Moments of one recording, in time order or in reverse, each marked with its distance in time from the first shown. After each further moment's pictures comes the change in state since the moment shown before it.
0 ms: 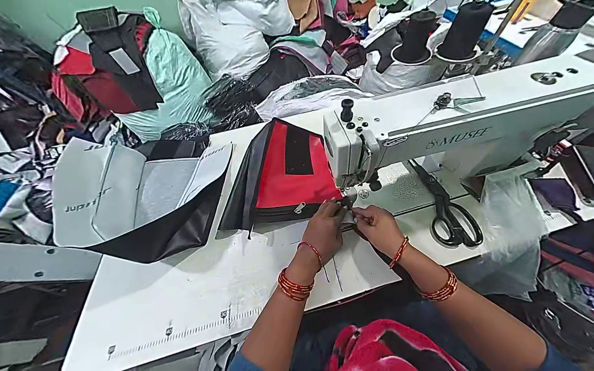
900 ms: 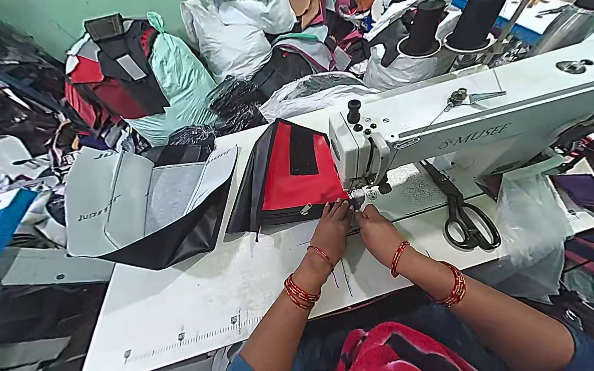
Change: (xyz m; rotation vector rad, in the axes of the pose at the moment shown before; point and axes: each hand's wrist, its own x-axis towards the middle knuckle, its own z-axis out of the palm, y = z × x) left_hand 0.005 0.003 -0.001 0.081 -0.091 -0.054; right_hand 0.003 -0.038 0.008 -0.577 -0.282 0.029
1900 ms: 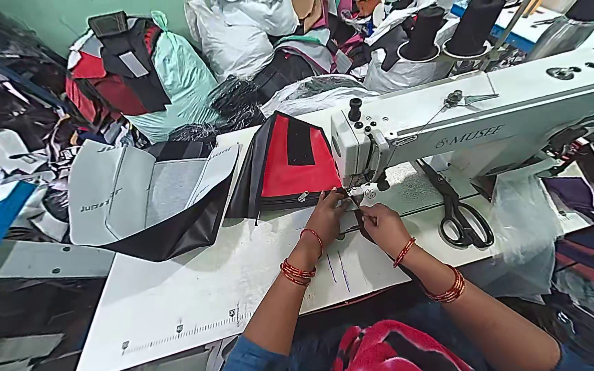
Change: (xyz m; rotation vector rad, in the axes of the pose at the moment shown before) left_hand 0.013 -0.022 -0.008 -0.137 0.008 0.024; right_hand -0.002 0.025 0.006 0.374 0.233 0.020
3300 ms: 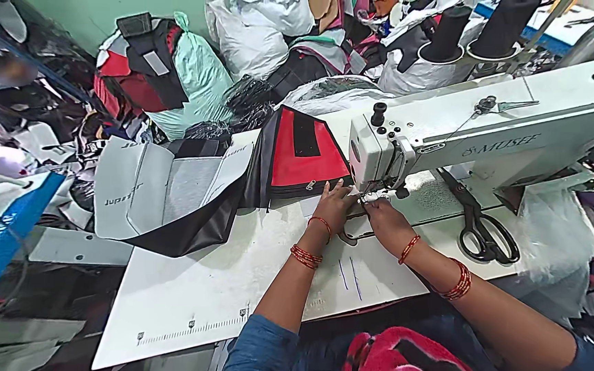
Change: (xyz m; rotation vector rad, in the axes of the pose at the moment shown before) left_hand 0.027 -0.019 -0.016 0.146 -0.080 -0.038; right_hand 0.026 -0.023 0.001 -0.366 -0.161 -0.043
